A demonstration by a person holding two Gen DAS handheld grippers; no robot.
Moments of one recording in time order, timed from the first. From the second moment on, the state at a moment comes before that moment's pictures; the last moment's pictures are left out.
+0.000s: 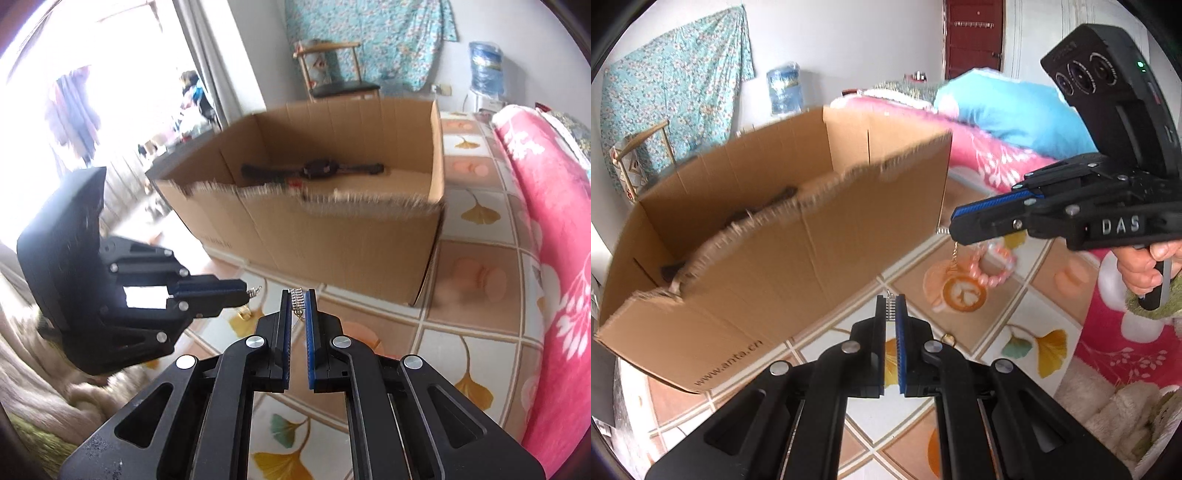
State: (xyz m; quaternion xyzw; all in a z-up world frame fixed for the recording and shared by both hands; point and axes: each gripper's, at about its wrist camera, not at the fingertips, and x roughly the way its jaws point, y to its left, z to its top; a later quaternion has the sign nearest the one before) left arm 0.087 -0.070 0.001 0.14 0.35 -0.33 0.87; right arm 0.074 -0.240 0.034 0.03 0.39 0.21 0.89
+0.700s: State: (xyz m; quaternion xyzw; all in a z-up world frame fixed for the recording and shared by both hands) left arm 0.171 -0.051 0.095 0.11 0.34 -0.33 0.87; right arm 0.158 -0.208 0.119 -0.02 0.36 0.25 0.90
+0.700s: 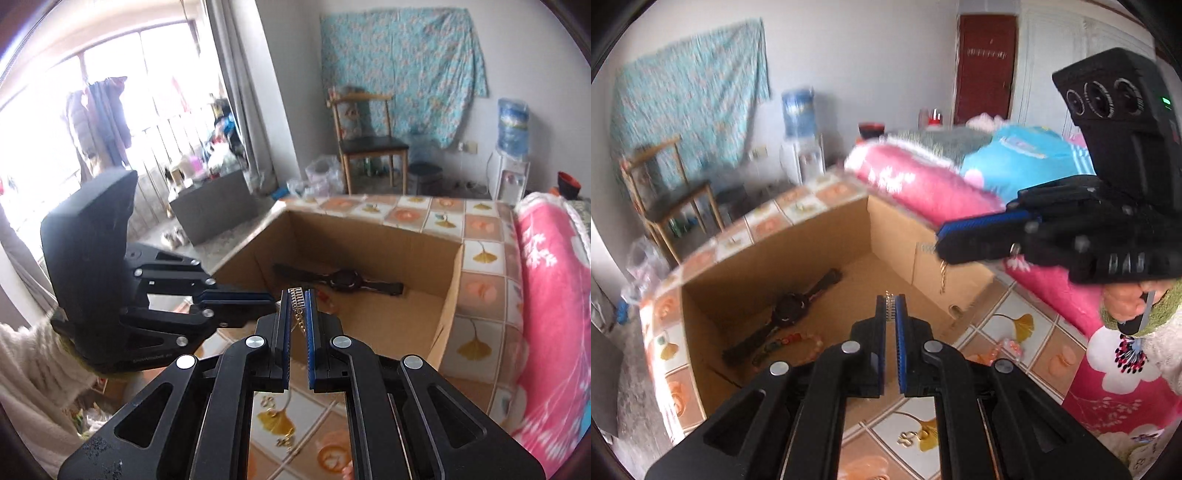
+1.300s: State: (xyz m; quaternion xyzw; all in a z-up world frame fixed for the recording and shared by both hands) left arm 0.323 -0.080 0.005 0.05 0.59 -0.28 0.76; right arm 0.262 -0.229 0.051 -0.02 0.48 0.18 0.86
